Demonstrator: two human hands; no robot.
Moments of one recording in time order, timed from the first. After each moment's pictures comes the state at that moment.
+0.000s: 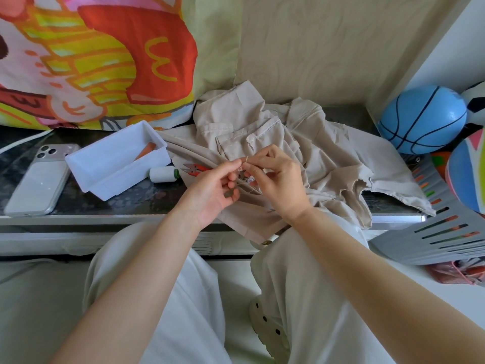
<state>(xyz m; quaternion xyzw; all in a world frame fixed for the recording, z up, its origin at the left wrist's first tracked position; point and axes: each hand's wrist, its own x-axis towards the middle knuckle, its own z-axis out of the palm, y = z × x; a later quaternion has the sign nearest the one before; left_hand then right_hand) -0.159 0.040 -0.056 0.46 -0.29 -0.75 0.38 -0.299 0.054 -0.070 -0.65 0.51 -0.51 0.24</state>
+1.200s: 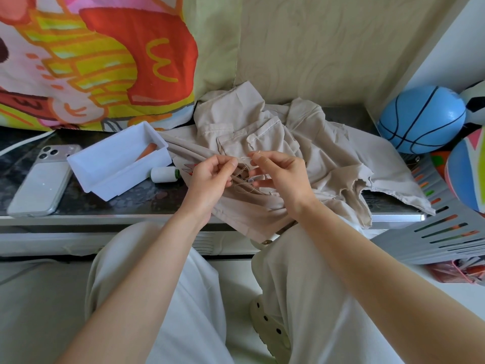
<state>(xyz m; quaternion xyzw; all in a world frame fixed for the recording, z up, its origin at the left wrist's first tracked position) -0.159 0.039 -0.068 0.51 -0.48 -0.55 0.44 -0.301 0.056 -0.050 -0.40 0.52 -0.53 0.54</state>
